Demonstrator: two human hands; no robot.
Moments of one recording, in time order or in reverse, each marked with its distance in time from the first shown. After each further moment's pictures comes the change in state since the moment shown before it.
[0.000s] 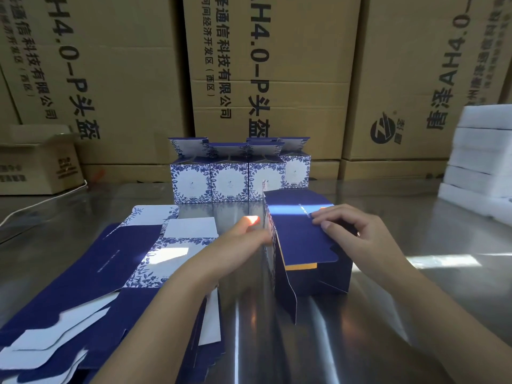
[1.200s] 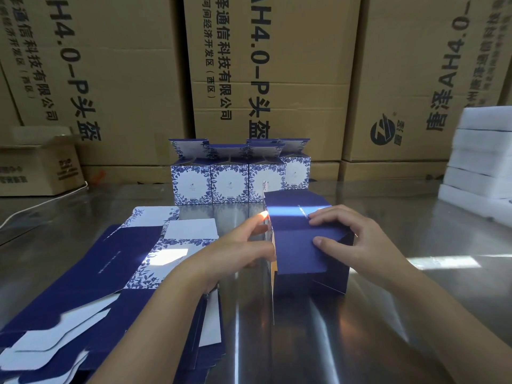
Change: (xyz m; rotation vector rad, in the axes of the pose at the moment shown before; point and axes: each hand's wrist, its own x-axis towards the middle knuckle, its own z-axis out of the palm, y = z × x) left_hand -0.008 0.003 -0.004 -0.077 -0.183 0.170; right_hand 0.000 -0.002 -0.006 -0.121 -0.147 -0.067
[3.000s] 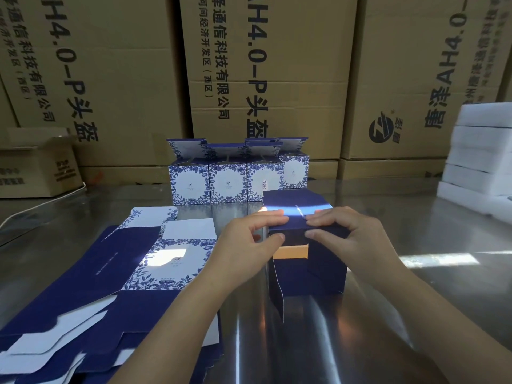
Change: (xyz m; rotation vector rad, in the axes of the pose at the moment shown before) left_hand 0.011 -0.002 0.021 0.141 0.388 0.325; right_hand 0.004 0.008 0.011 -0.090 0.224 -0.154
